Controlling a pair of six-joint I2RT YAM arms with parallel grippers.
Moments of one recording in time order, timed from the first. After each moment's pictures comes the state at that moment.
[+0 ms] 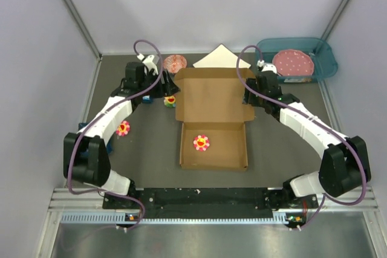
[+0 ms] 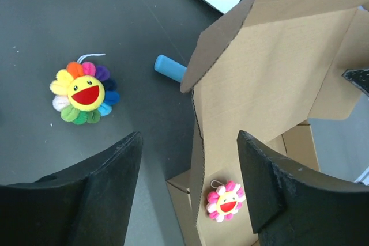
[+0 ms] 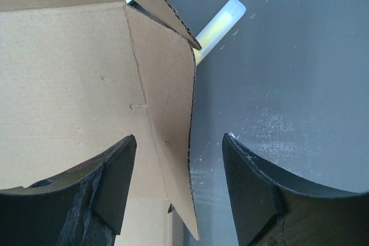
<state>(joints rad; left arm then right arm) -0.20 1.47 1.10 -0.18 0.43 -0.38 0.39 1.38 1.01 -0.31 0.21 0.38</state>
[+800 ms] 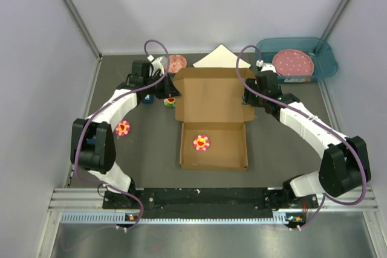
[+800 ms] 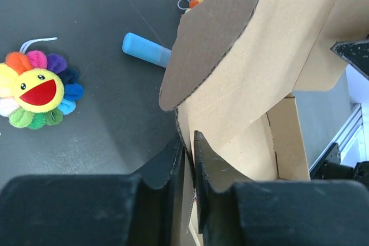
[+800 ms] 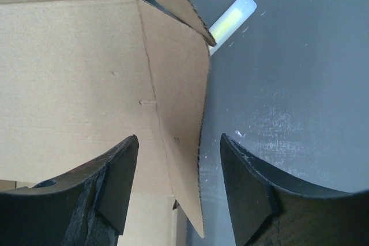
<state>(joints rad) -0.20 1.63 1.19 -0.25 0.60 -0.35 0.39 1.39 1.02 -0.32 0.18 0.38</state>
